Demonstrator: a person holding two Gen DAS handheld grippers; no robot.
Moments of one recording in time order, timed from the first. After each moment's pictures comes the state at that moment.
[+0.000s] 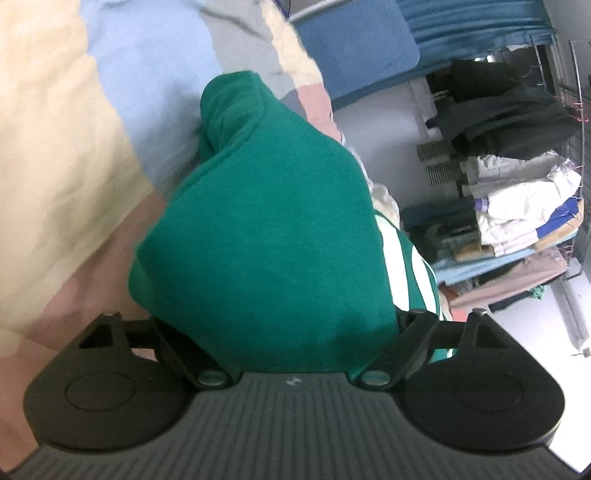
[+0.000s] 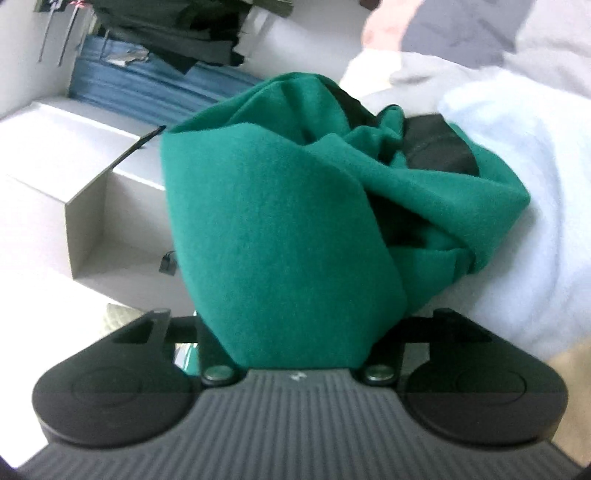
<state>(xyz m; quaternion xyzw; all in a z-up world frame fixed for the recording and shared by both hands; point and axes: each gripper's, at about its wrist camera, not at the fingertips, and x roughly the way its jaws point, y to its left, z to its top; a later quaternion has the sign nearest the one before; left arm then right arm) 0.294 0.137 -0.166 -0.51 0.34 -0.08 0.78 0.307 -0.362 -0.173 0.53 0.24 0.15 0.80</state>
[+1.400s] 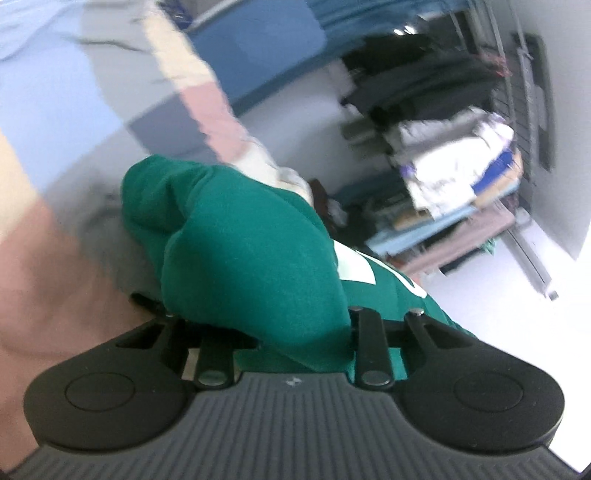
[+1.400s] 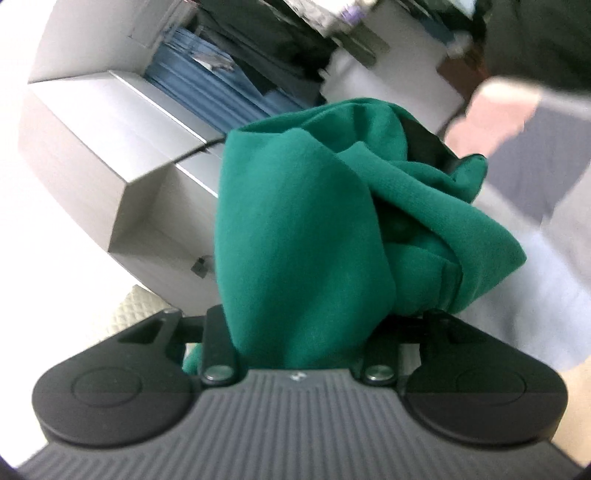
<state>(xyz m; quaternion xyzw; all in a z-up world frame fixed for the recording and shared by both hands) 0.277 0.074 -0.083 -0.46 0.28 -0.19 0.82 0.236 -0.407 -0.055 0.42 0.14 0.18 0.88</state>
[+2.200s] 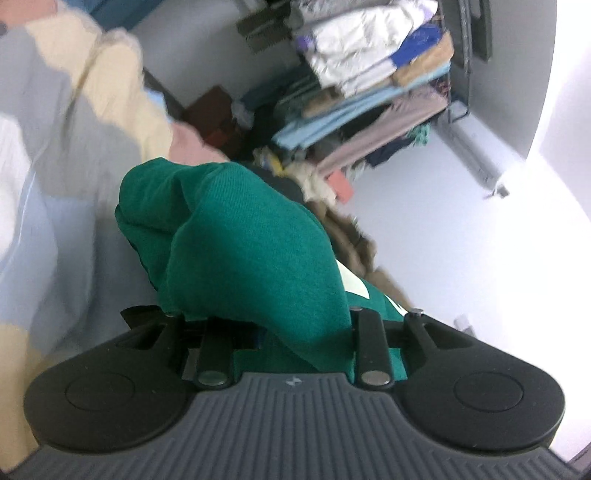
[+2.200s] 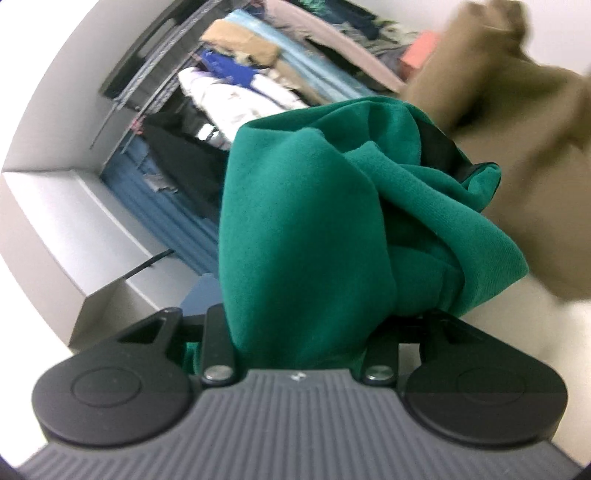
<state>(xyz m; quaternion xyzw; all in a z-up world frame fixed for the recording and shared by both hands) 0.300 -0.269 -0.067 -0.39 0.33 -0.36 0.78 0.109 -0.653 -0.073 0.45 0.05 0.01 0.89</state>
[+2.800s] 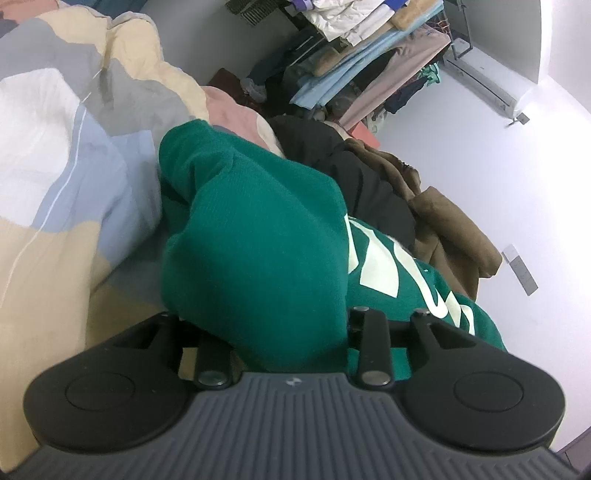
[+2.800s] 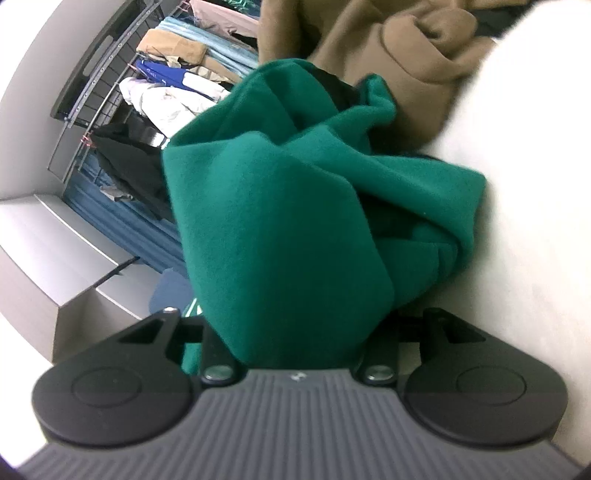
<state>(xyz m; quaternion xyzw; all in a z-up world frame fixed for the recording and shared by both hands) 0.273 -0.267 -0.165 -0.28 0.34 -0.36 0.82 0.041 -0.638 -0.217 0.51 0.07 -0.02 0.86</state>
